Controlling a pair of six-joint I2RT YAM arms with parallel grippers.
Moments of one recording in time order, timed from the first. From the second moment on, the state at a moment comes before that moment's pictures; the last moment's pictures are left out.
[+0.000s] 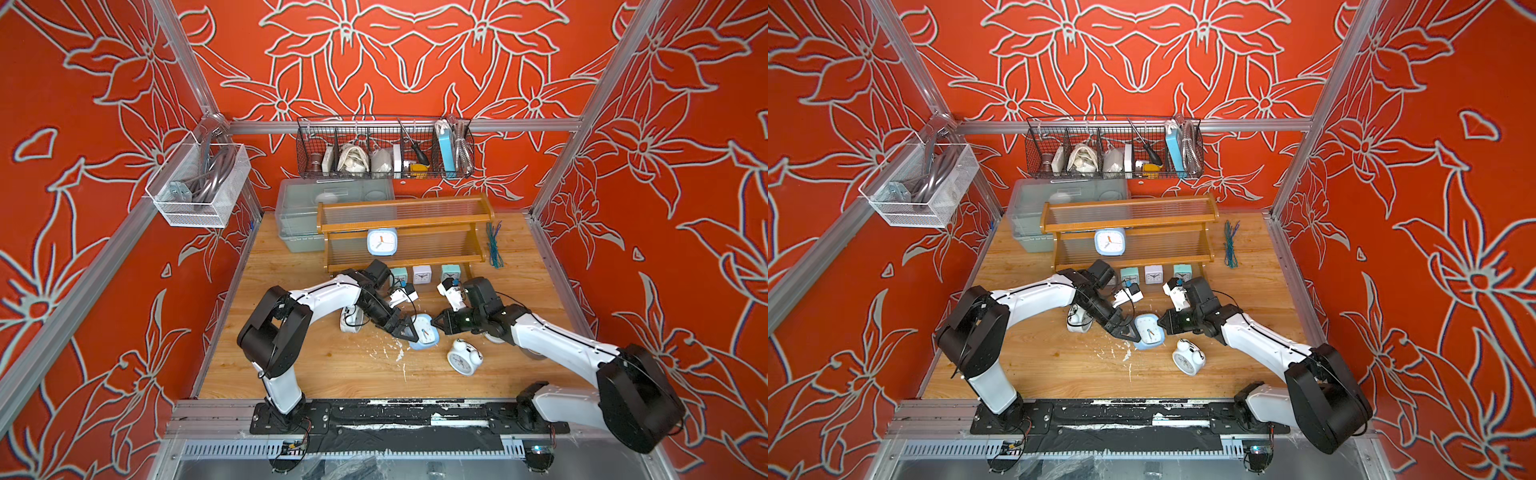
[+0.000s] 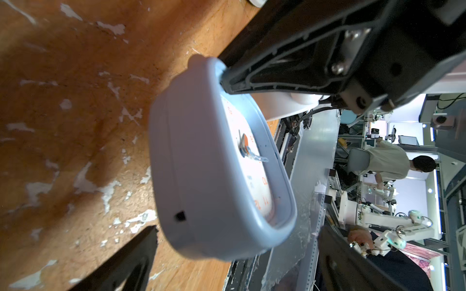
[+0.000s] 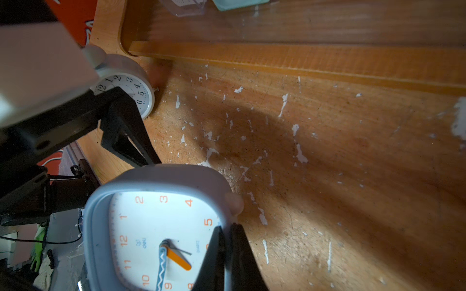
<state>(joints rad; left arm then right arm) -0.56 1.74 1.10 -0.70 0.93 0.03 0.56 1.24 0.60 -0.24 -0.46 0.38</state>
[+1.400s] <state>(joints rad) -0.56 1.69 1.12 -0.77 0.91 0.13 0.76 1.07 0.68 -0.40 -0.18 0.35</state>
